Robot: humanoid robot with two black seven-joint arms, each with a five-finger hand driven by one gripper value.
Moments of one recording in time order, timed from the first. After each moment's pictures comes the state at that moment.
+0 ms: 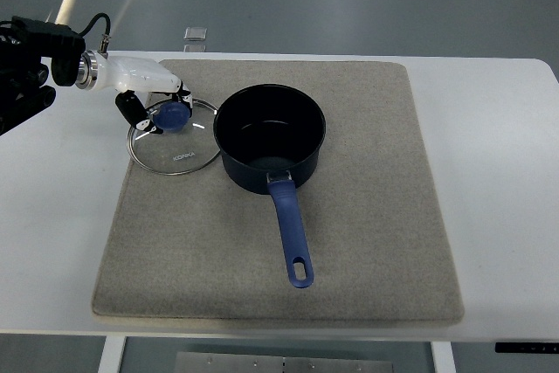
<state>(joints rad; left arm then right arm) -1.31 0.52 0.24 -0.67 1.45 -0.13 -0.61 0.05 0.00 -0.05 0.20 0.07 -0.02 0.04</state>
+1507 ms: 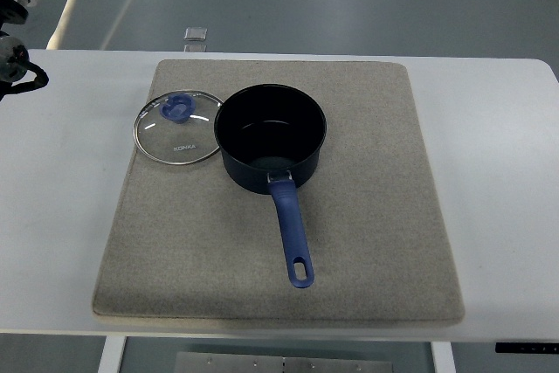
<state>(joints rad) -1.08 0.46 -0.49 -0.53 0.07 -0.24 -0.61 0.05 0.00 -0.05 0.20 0.07 -0.02 0.04</state>
